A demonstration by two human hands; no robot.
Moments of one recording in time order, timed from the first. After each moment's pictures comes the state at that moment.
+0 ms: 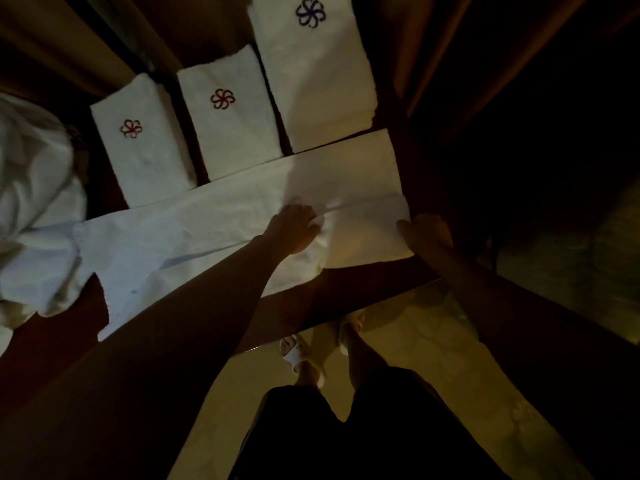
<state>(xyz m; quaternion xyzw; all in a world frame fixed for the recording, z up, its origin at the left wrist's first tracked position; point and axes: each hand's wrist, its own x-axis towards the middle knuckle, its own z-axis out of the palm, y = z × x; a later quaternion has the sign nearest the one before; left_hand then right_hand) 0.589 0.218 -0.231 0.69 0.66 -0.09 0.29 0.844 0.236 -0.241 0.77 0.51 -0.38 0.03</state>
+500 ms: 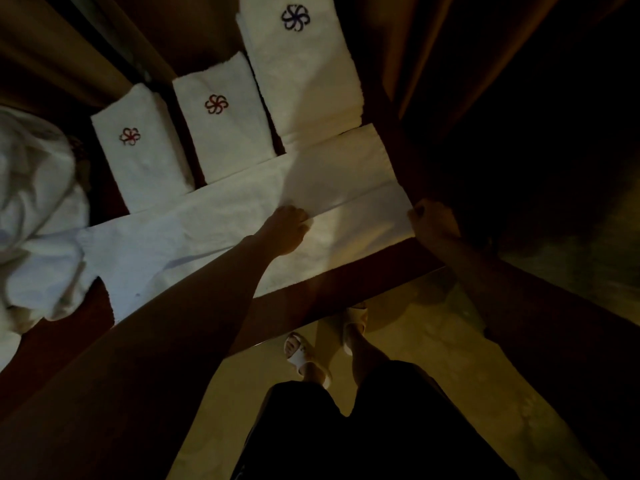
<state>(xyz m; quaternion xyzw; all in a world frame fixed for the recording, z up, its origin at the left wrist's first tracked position) 0.582 0.210 -0.231 0.68 0.66 -0.13 0.31 0.868 0.240 -0.237 0.74 0.59 -0.32 0.03</state>
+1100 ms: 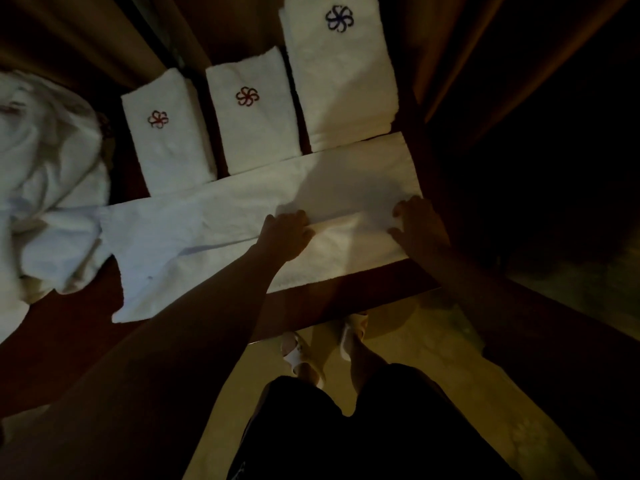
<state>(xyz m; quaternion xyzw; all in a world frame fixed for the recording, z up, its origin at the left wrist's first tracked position) 0.559 0.185 -0.231 0.67 0.70 -0.11 0.22 0.820 0.238 -0.230 0.59 0.77 -0.23 0.04</state>
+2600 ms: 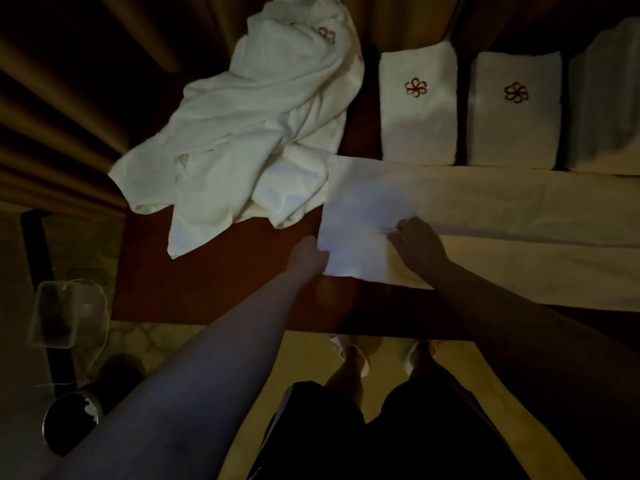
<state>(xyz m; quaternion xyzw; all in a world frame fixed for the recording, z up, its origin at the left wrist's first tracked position) 0.236 -0.038 -0.237 0.26 0.84 0.12 0.46 0.421 0.090 -0.242 0.47 0.84 -0.27 0.08</state>
